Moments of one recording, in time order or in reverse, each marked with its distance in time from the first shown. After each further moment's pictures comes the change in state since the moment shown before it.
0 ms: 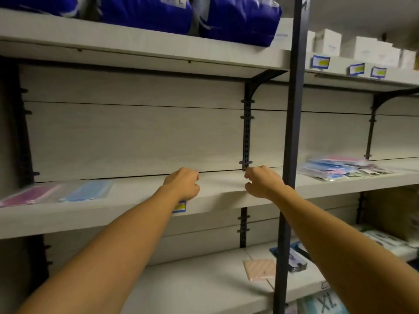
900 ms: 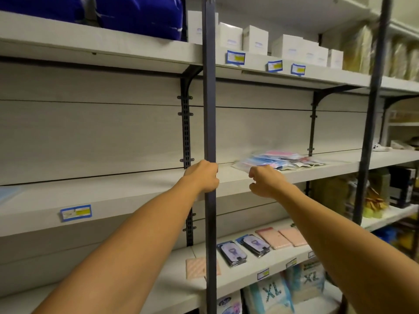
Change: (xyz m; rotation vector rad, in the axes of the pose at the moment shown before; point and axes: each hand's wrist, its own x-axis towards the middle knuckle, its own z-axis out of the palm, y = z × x) left_hand 0.067 0.289 0.033 -0.004 -0.019 0.224; right_hand -0.055 0.255 -0.021 -0.010 -0.002 0.115
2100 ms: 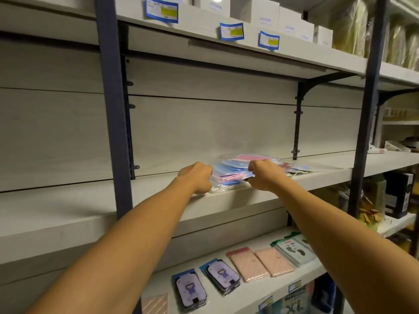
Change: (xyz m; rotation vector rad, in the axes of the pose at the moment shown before) left_hand 0.226 0.097 0.105 0.053 -0.059 0.008; right_hand 0.163 0.220 0.058 -0.018 0.038 0.039
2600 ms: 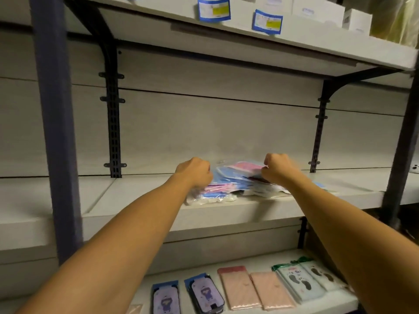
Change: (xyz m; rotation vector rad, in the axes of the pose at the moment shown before) left_hand 0.082 0.039 0.016 -0.096 0.086 -0.237; right_hand 0.096 0.097 0.004 0.055 0.021 0.034
